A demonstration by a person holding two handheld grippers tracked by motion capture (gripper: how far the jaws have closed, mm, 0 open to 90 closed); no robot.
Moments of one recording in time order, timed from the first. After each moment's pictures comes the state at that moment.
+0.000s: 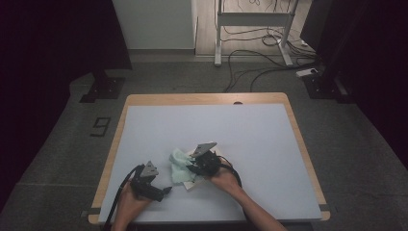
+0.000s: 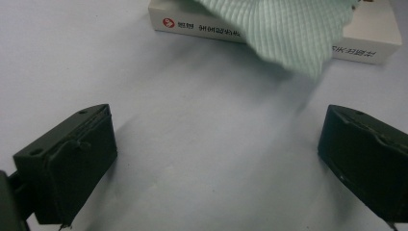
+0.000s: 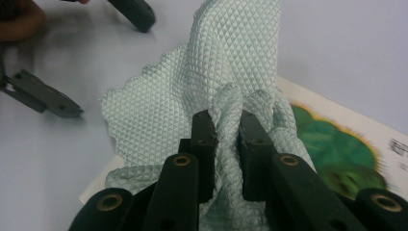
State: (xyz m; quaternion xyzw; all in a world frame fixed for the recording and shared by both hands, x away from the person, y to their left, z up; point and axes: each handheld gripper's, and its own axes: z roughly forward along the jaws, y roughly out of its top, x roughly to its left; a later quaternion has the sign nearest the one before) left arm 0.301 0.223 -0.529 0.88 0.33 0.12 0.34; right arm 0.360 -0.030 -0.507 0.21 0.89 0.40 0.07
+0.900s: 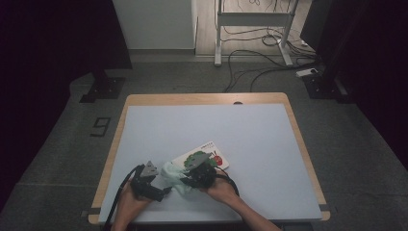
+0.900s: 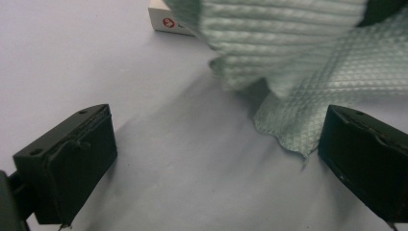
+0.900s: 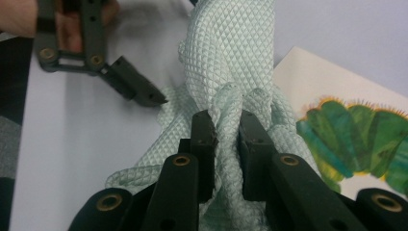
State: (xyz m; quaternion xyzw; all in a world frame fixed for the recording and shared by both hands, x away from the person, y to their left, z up) left arm 0.301 0.223 -0.529 0.88 0.32 0.12 0.34; right arm 0.323 -0.018 -0.507 0.17 0.89 0.41 0.04
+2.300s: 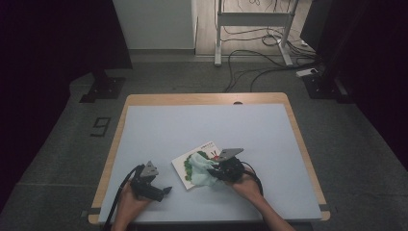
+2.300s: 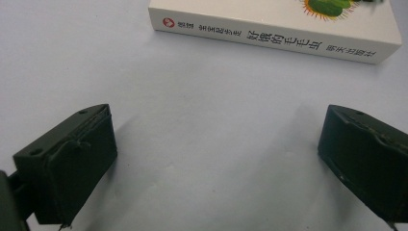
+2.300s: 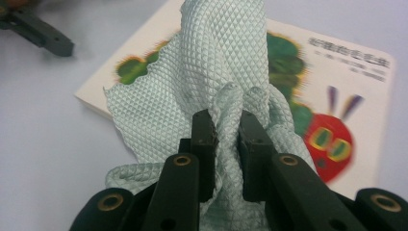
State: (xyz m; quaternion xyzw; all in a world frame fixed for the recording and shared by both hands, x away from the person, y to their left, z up) left arm 0.301 0.223 -0.529 0.88 0.33 0.12 0.34; right arm 0.341 -0.105 -0.512 0.25 0.87 0.41 0.07
